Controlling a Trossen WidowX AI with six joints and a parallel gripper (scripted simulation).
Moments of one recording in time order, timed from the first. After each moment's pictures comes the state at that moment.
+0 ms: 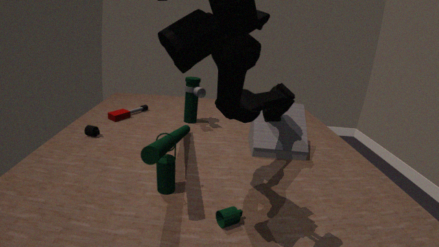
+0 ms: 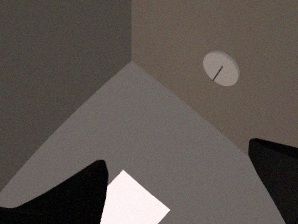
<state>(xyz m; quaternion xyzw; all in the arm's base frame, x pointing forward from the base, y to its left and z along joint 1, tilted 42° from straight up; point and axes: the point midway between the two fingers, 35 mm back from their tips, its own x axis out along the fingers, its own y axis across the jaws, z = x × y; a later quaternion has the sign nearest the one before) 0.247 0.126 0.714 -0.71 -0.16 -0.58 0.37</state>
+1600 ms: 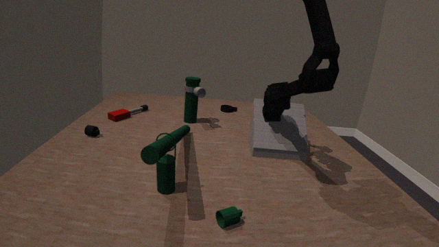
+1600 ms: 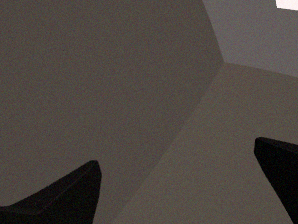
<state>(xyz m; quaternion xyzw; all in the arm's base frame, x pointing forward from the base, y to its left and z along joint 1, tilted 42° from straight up) 0.131 -0.269 0.515 -0.11 0.02 -0.39 0.91</state>
